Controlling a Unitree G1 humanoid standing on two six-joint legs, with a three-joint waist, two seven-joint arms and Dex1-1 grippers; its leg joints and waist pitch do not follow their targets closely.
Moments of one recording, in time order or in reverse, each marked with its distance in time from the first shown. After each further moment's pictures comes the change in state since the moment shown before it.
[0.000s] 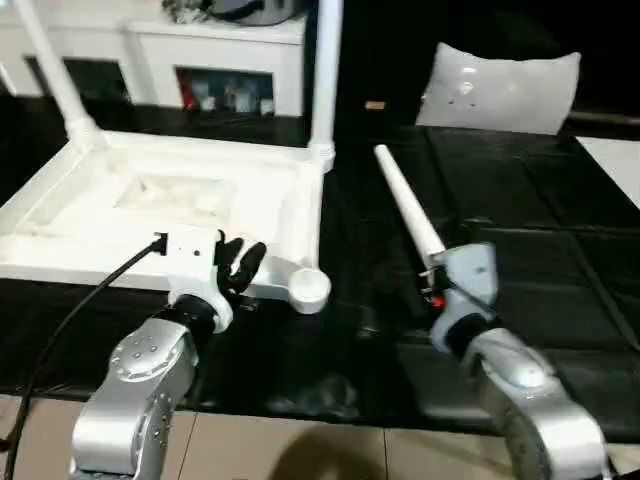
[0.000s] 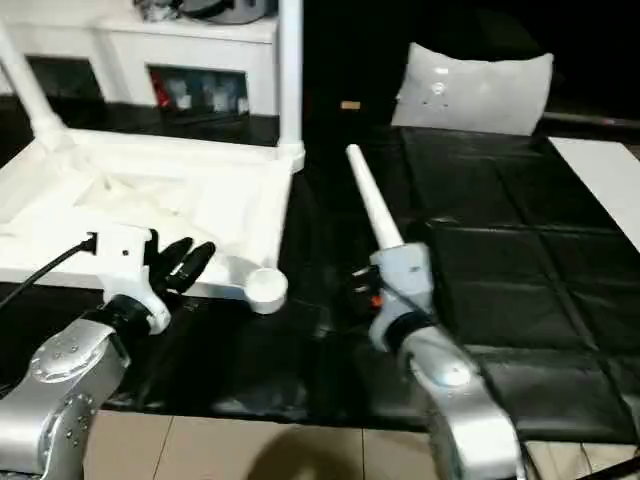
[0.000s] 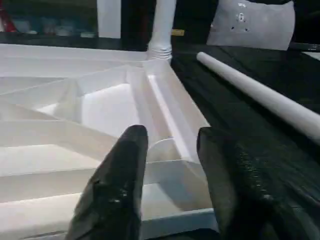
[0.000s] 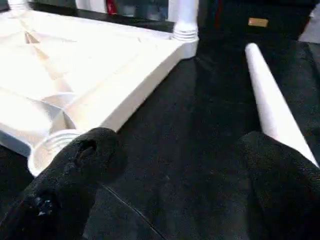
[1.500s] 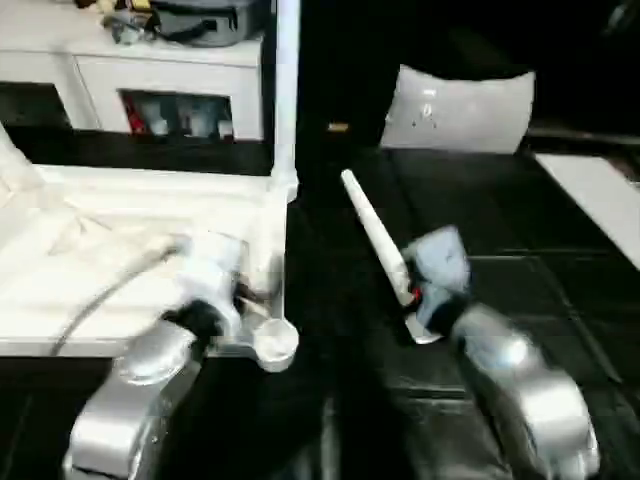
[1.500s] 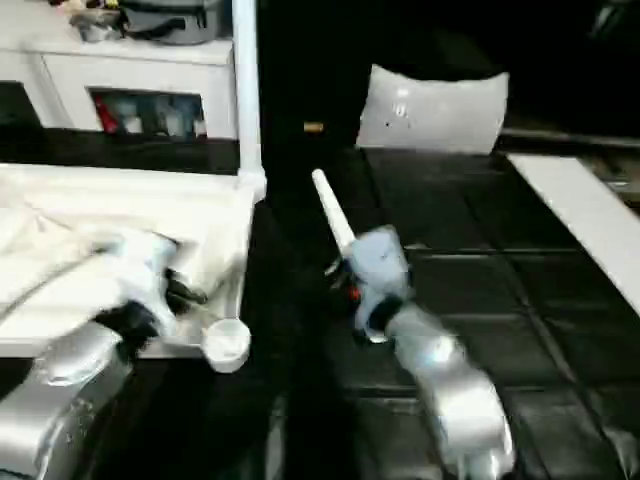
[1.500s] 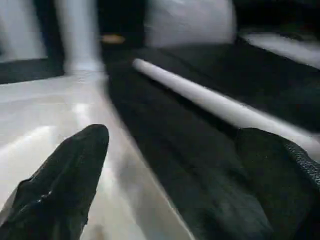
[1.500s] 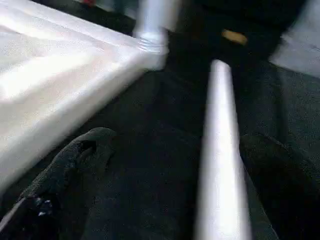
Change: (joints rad) left arm 0.011 0.168 -0.133 -0.003 -0.009 -0.013 -0.124; right arm -0.188 -0.058 0.039 0.100 -0.050 0.110 0.016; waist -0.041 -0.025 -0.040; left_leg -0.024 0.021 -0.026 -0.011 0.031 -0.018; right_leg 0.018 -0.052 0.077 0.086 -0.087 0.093
